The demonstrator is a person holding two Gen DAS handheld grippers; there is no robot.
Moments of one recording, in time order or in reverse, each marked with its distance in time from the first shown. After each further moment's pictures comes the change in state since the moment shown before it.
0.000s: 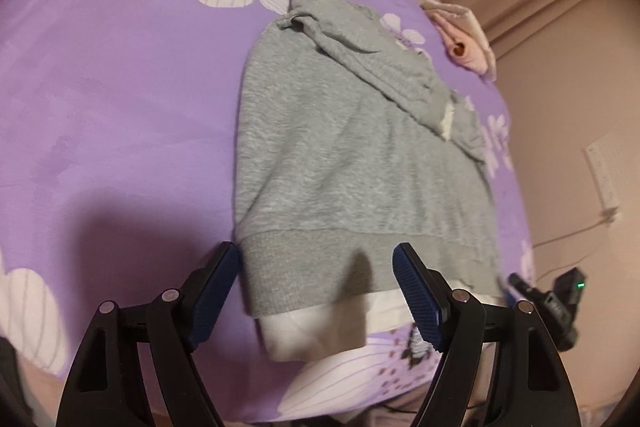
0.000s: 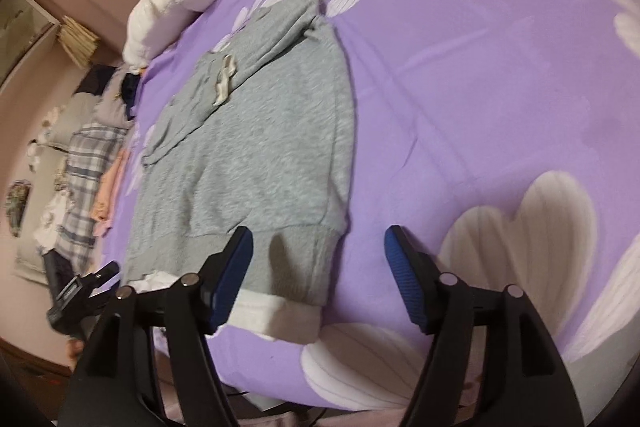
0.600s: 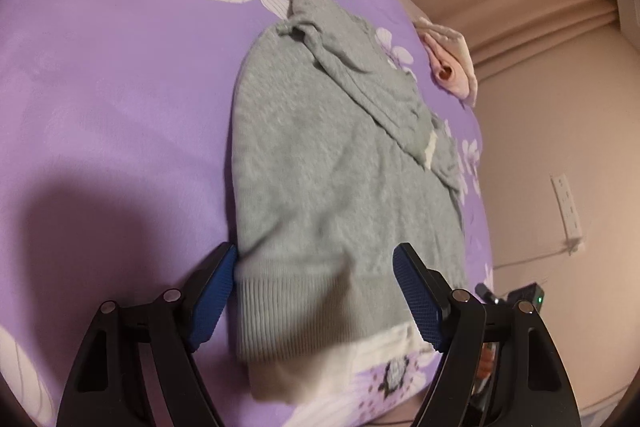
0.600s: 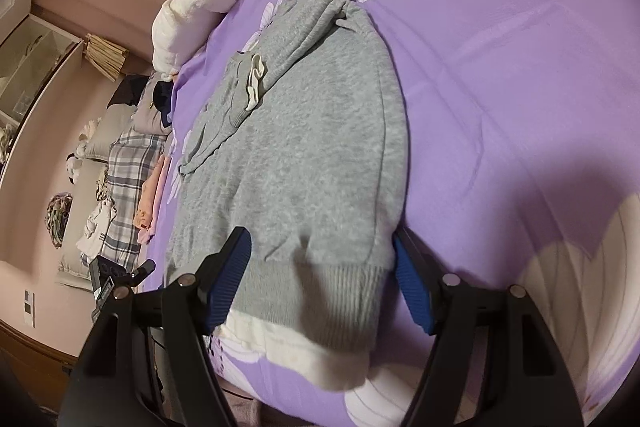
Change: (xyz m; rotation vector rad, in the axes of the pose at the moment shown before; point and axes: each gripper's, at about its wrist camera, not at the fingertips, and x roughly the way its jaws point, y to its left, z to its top) left arm 0.012 0.024 0.027 -0.101 -0.018 -0.136; right arm 0.023 0.002 0.020 0.051 0.023 0.127
